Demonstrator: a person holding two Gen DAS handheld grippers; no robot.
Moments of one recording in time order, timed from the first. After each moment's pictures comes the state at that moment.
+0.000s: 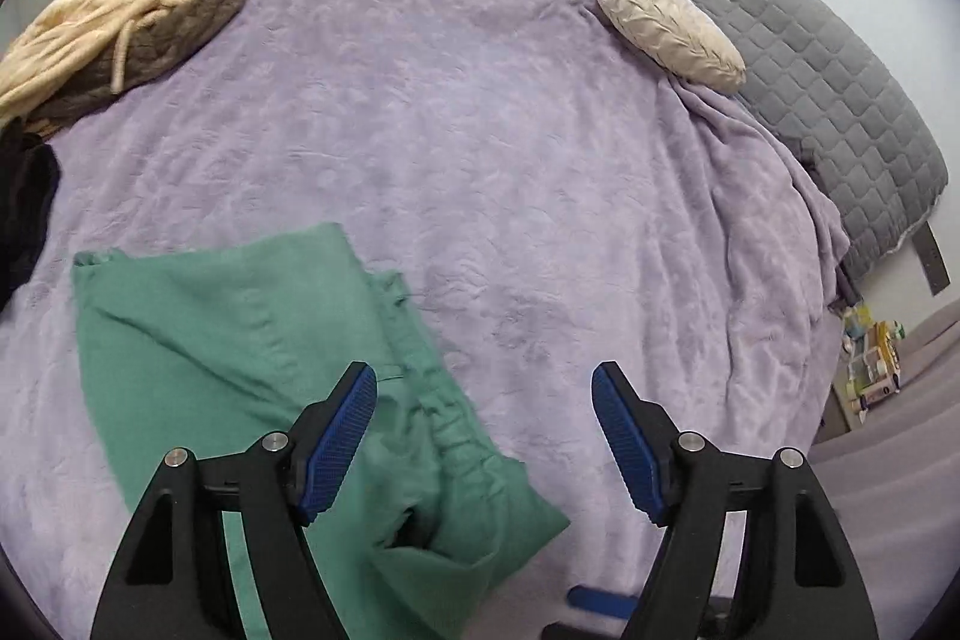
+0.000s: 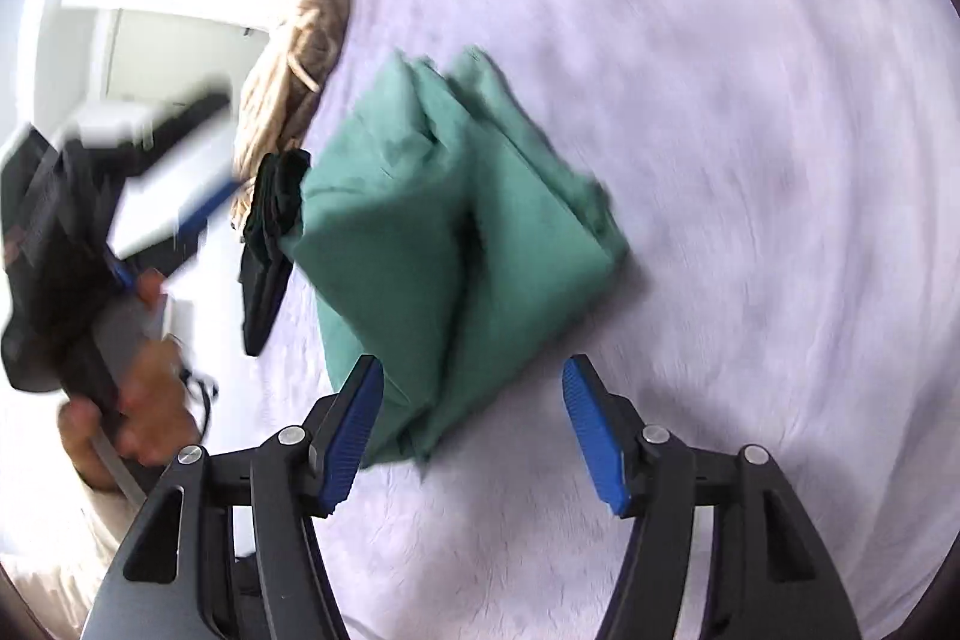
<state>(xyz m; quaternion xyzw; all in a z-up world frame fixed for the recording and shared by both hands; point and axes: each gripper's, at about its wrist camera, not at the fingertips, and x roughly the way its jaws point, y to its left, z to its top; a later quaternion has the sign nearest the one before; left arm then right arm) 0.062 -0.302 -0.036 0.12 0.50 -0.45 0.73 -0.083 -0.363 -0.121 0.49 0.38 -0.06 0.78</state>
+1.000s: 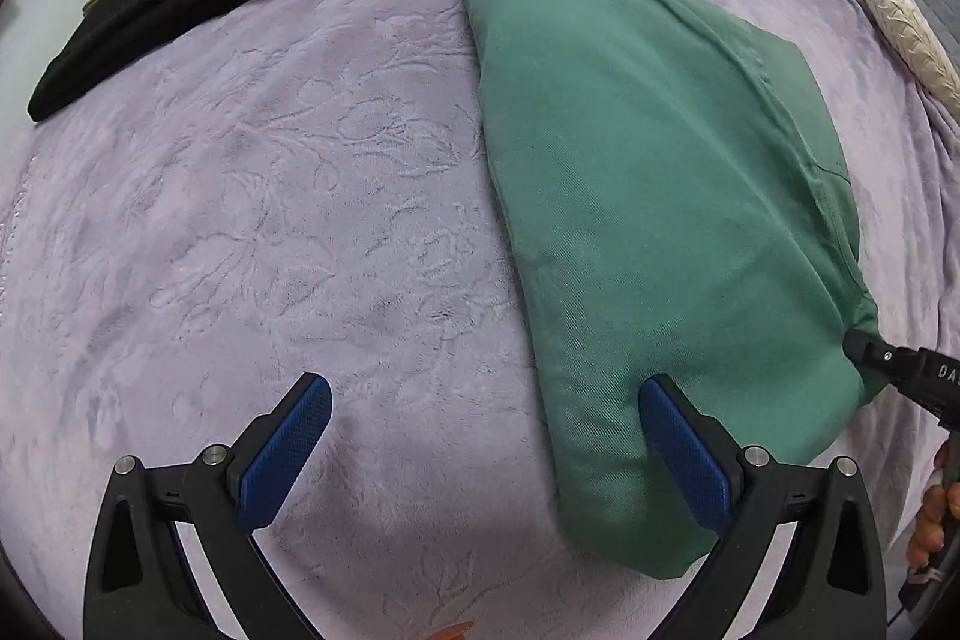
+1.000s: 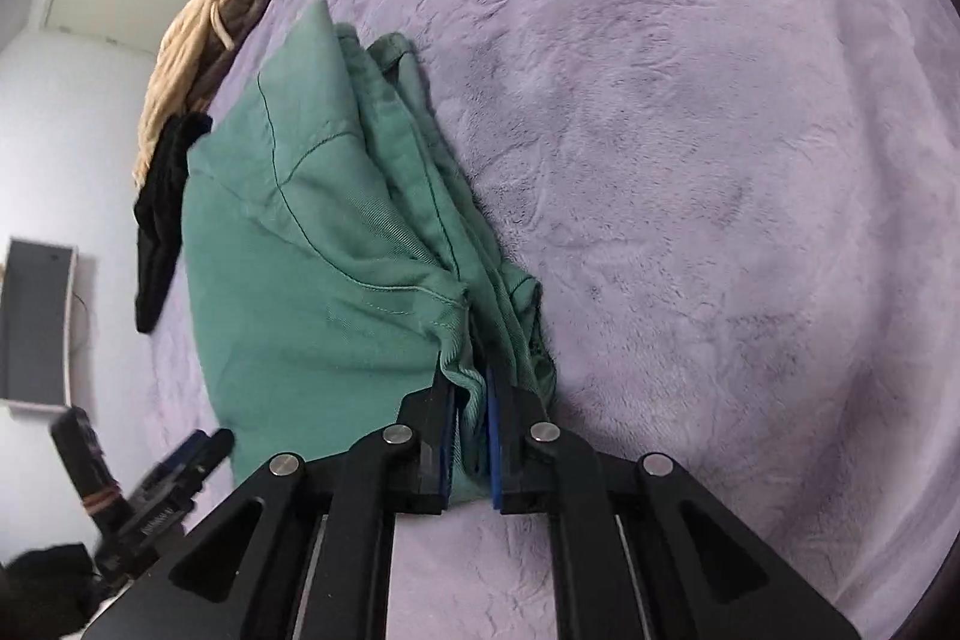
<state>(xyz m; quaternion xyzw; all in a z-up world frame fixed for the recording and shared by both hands) 0.067 -0.130 -0.156 0.13 0.58 -0.21 0.77 -0.064 -0.432 -0.167 0.46 0.47 -0.12 0.74</state>
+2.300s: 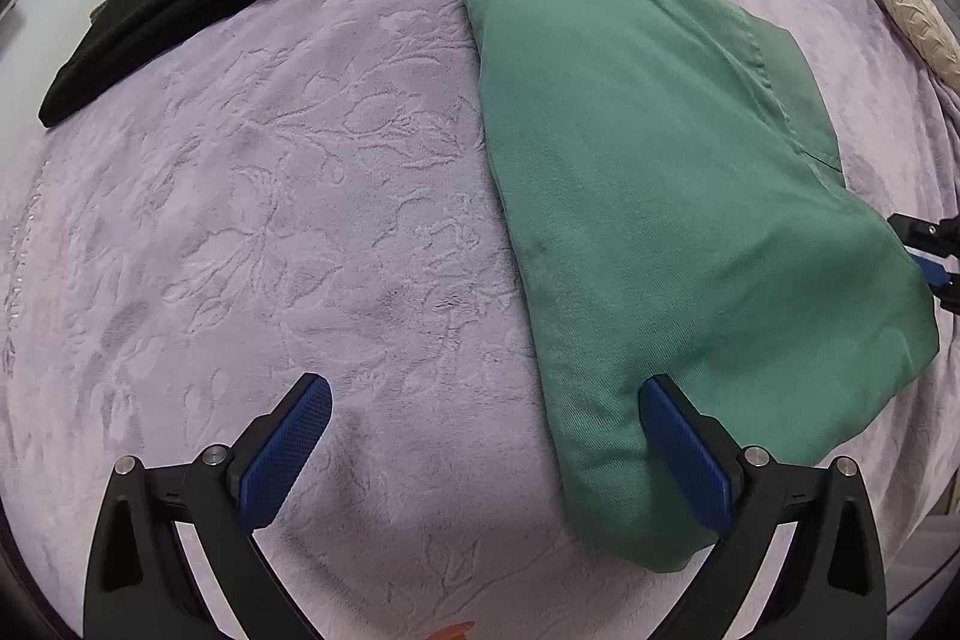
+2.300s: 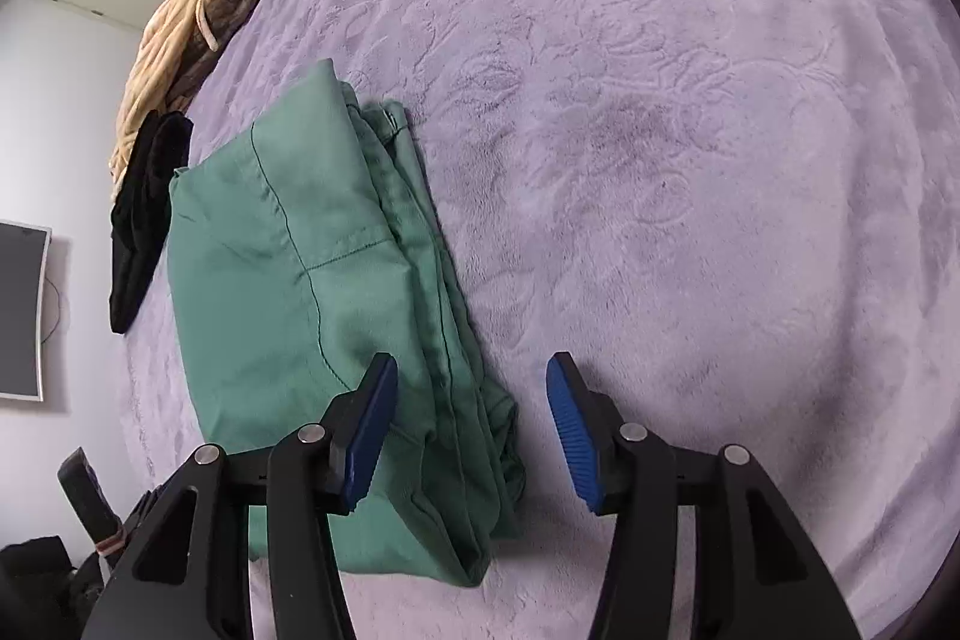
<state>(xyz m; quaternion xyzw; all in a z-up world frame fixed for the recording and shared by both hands) 0.074 -0.144 -0.156 0.15 0.59 -0.19 0.77 -0.030 -0.456 -0.150 0.41 0.51 -0.12 0.75</state>
